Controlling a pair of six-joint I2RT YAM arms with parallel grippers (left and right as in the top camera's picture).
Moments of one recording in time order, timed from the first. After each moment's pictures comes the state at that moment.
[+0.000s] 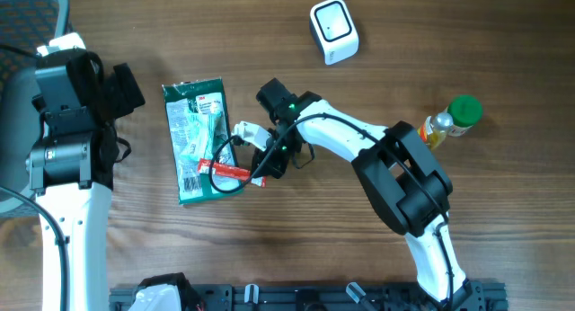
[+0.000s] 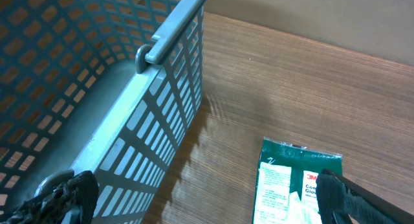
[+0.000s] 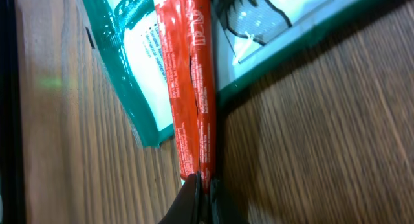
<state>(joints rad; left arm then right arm) 0.14 1.21 1.24 -0.70 -0.31 -0.13 0.69 2.23 1.53 -0.74 -0.68 -0.47</state>
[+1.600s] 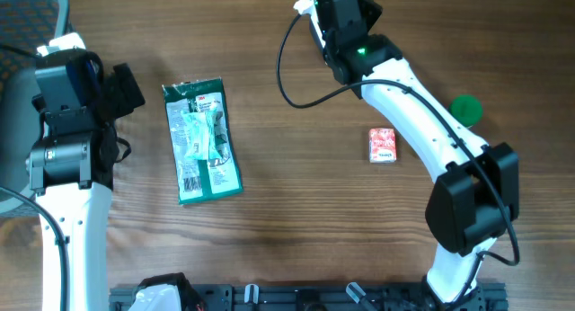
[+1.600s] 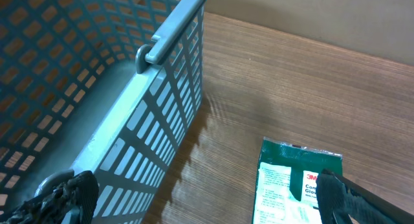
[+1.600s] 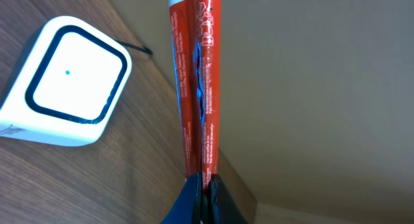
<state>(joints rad) 0.14 1.21 1.24 -0.70 -0.31 -0.13 0.47 1.97 1.70 -0.34 0.66 -0.83</state>
